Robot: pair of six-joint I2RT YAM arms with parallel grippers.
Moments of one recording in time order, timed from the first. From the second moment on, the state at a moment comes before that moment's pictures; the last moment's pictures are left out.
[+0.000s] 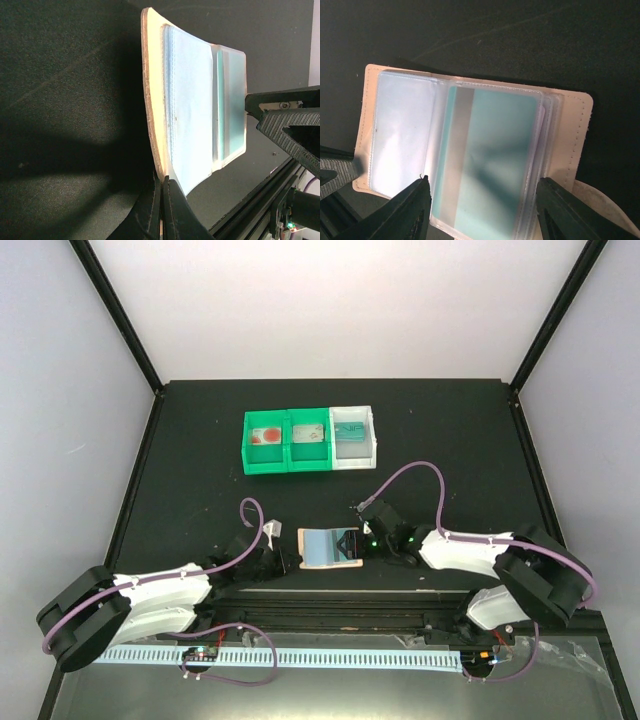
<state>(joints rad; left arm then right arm) -0.82 1.04 0.12 0.23 0.21 -1.10 0.87 1.41 0.51 0.01 -0.16 0.76</state>
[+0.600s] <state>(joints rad) -0.82 1.02 0.13 0.21 0.18 -1.10 0.87 1.33 0.53 -0.02 -0.15 0.76</state>
